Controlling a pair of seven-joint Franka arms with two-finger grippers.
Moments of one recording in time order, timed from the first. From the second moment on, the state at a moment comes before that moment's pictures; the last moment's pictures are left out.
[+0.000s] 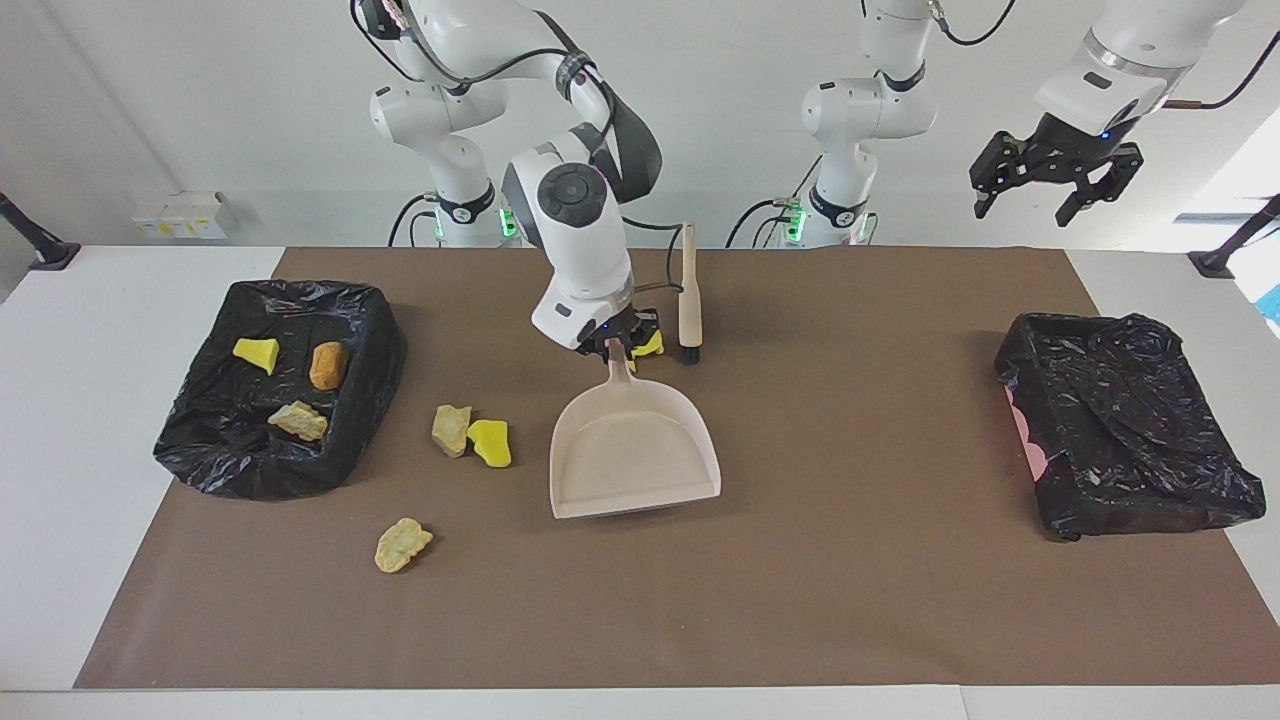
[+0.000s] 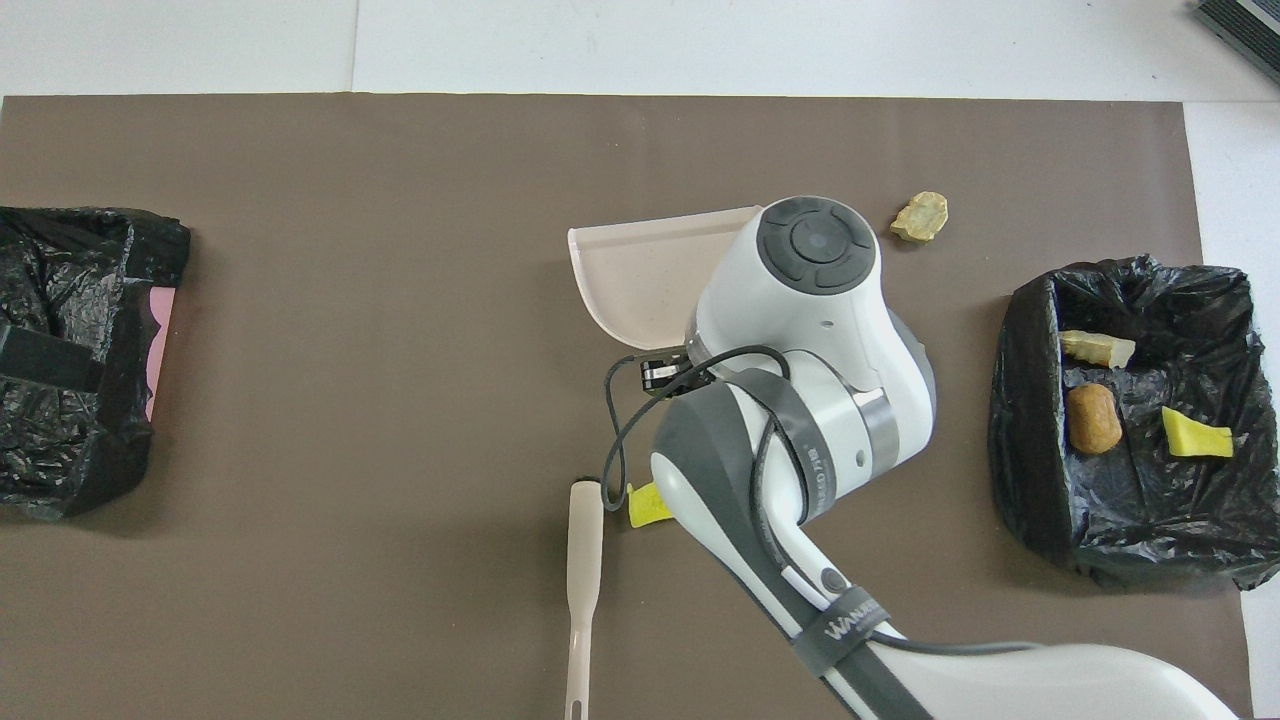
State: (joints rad) left arm -0.03 -0.01 -0.06 -1.39 0.01 1.33 0.13; right arm 0.47 0.35 0.04 -1.62 0.17 1.89 0.40
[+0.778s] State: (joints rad) left arm -0.03 -0.01 -0.06 -1.39 0.01 1.33 0.13; right arm 0.53 0.66 0.07 -1.28 0.18 1.90 0.60
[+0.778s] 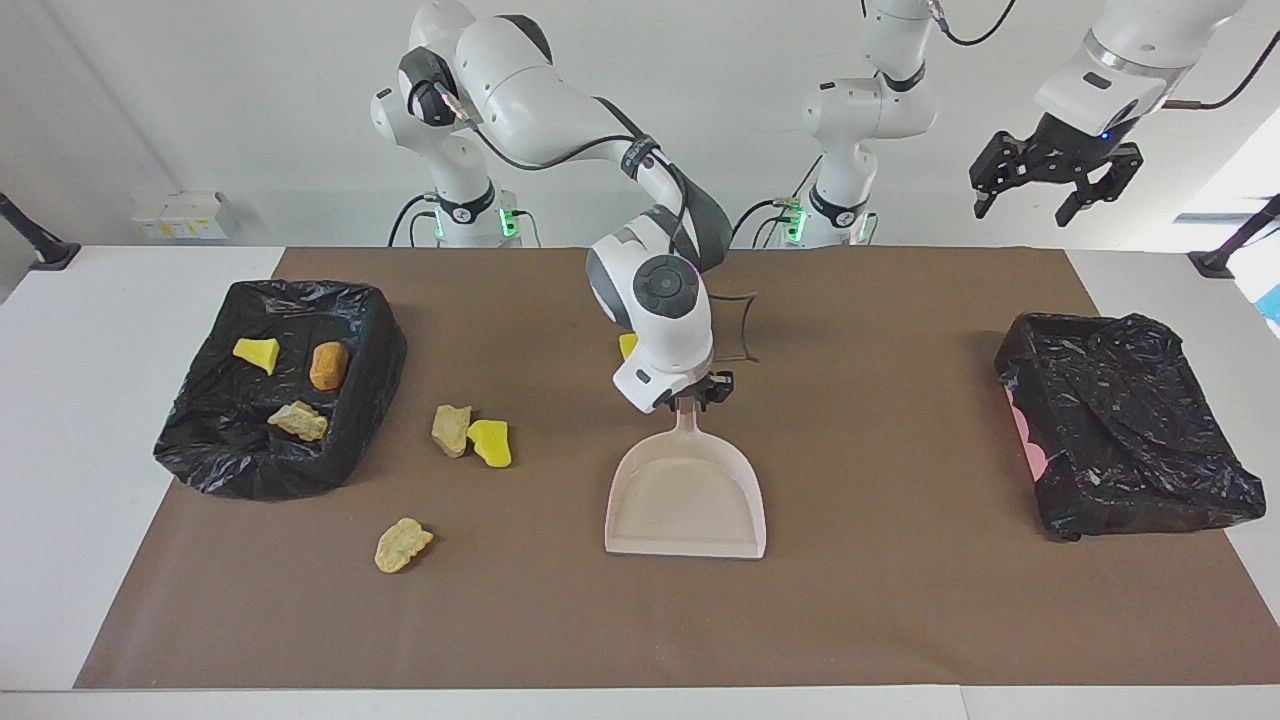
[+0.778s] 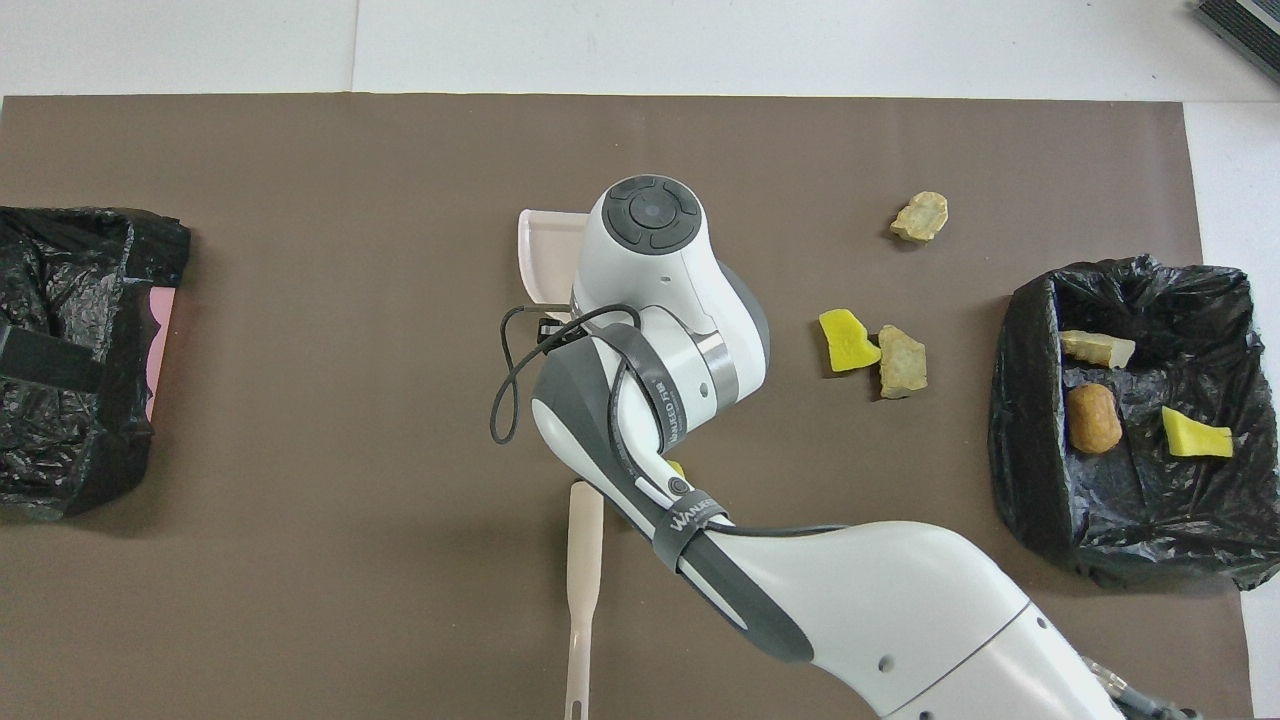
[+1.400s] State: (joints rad) left arm -0.03 -0.01 -0.07 -1.40 0.01 1.33 0.13; right arm 0.51 0.40 0.07 -1.47 0.18 1.75 0.60
